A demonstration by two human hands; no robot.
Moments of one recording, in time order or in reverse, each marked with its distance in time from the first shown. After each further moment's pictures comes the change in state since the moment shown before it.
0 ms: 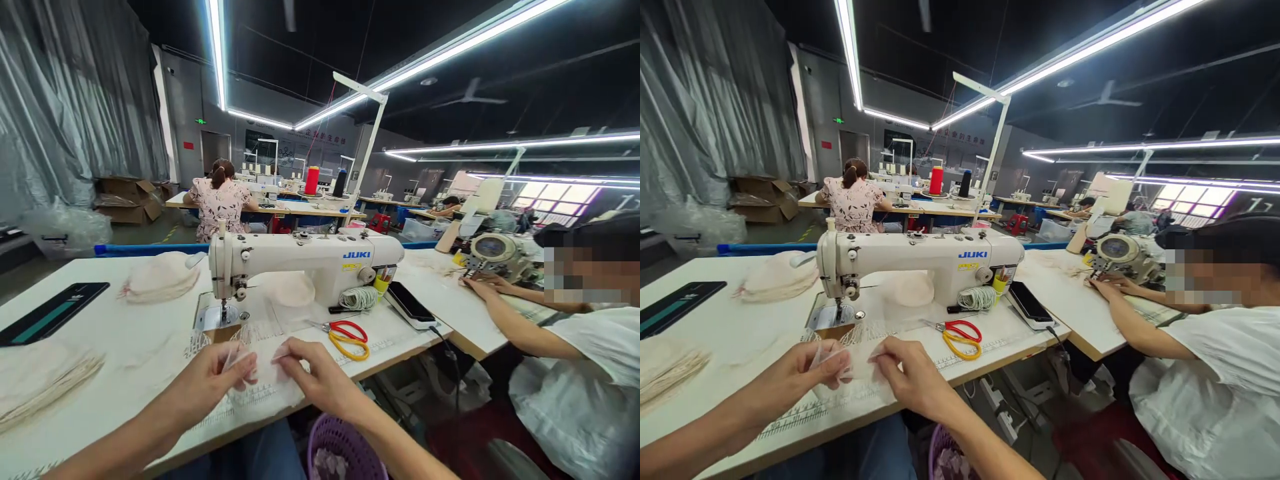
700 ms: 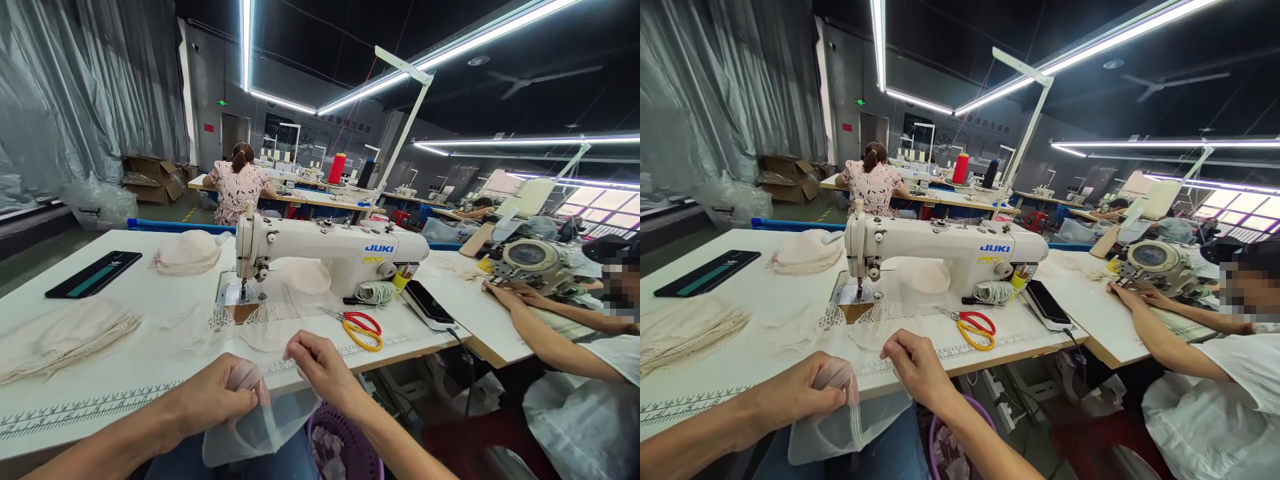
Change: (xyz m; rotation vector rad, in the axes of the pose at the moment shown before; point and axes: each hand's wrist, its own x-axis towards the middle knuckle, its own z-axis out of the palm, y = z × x) left_hand -0.036 -0.006 -0.002 0.019 -0.185 -0.245; right_hand 0.002 0.008 0.026 0.201 0.001 0.116
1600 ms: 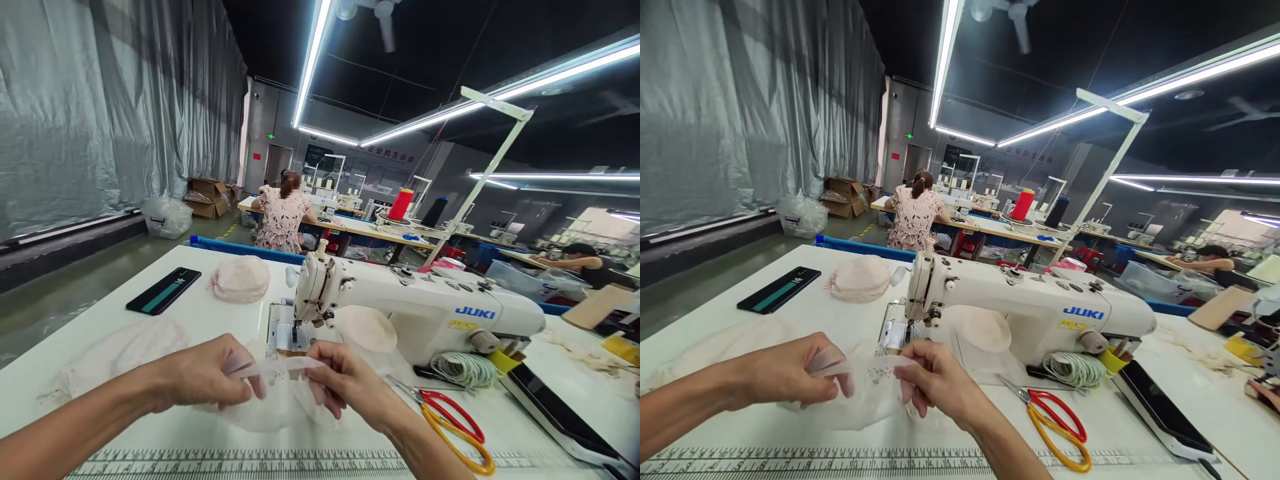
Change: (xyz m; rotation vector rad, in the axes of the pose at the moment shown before) left_hand -0.024 0.009 -0.130 0.042 0.128 -0.039; right_hand 0.109 -0.035 0.027 0.313 -0.391 0.170
